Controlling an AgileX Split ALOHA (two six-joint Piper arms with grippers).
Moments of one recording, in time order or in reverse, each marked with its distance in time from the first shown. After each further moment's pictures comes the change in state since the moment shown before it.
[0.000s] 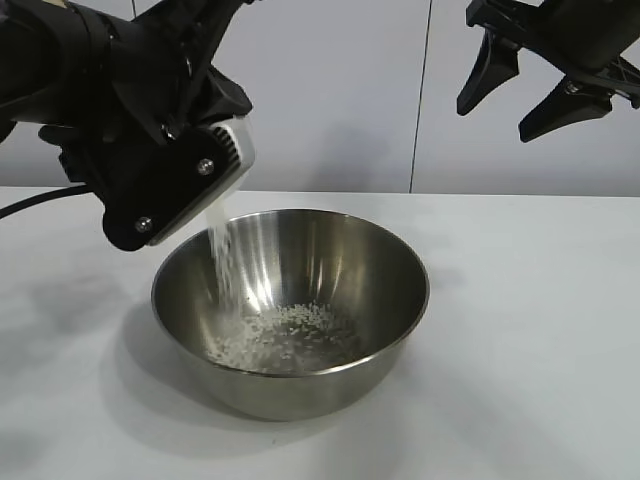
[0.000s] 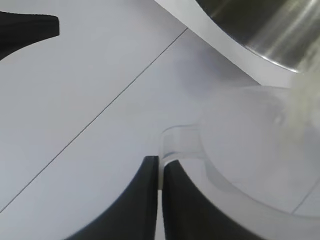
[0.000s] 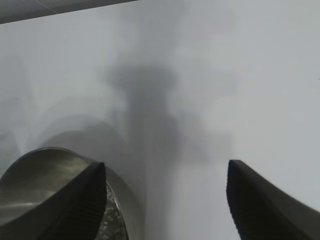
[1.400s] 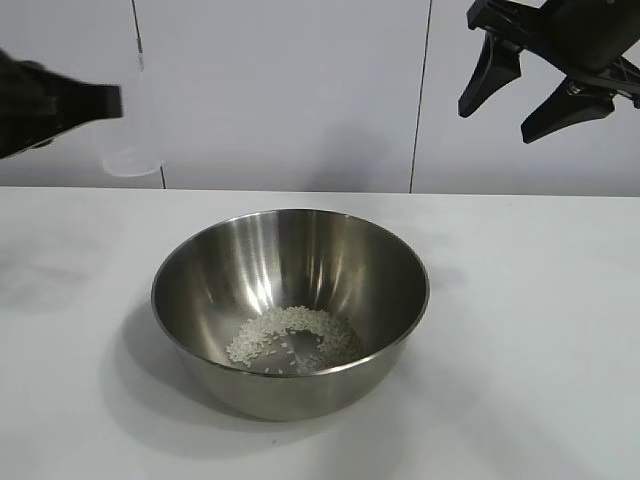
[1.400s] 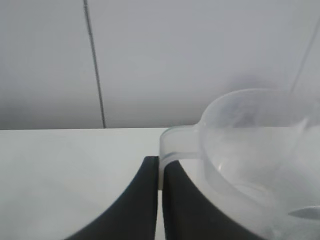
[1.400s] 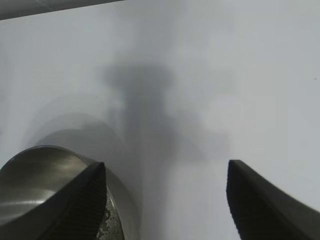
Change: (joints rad) left arm 0.316 0.000 0.306 0.120 -0.426 -2.633; right arm 0.000 0.000 0.000 -0.015 0.002 0.000
